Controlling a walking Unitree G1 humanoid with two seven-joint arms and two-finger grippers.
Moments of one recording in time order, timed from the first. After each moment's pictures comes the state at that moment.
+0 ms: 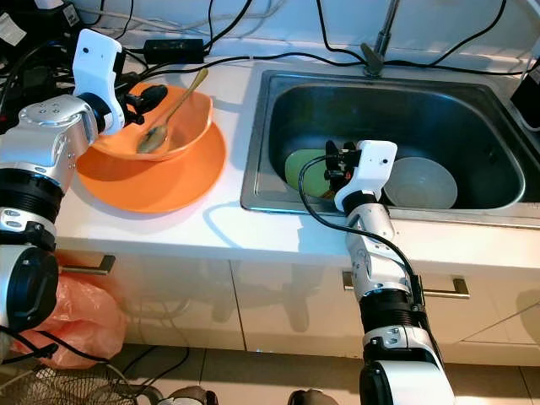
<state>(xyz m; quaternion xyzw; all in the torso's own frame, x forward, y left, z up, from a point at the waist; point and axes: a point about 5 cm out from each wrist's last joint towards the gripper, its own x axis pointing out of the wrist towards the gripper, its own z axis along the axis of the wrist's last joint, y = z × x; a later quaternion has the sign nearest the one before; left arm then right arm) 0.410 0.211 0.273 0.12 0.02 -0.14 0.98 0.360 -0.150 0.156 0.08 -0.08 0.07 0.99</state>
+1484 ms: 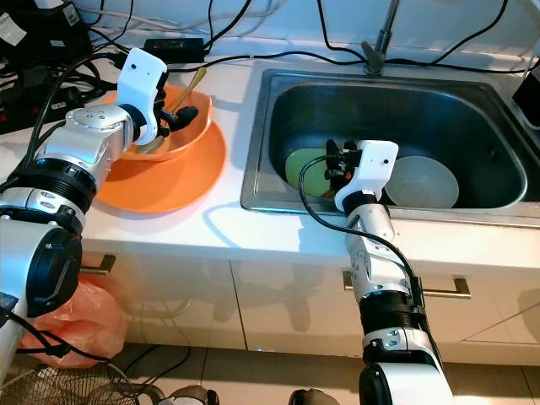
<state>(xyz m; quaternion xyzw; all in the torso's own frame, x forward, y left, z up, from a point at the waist) 0.423 0.179 0.252 0.16 0.08 -0.14 0.97 0.357 -0.150 0.158 0.08 -0.09 0.07 0.99</state>
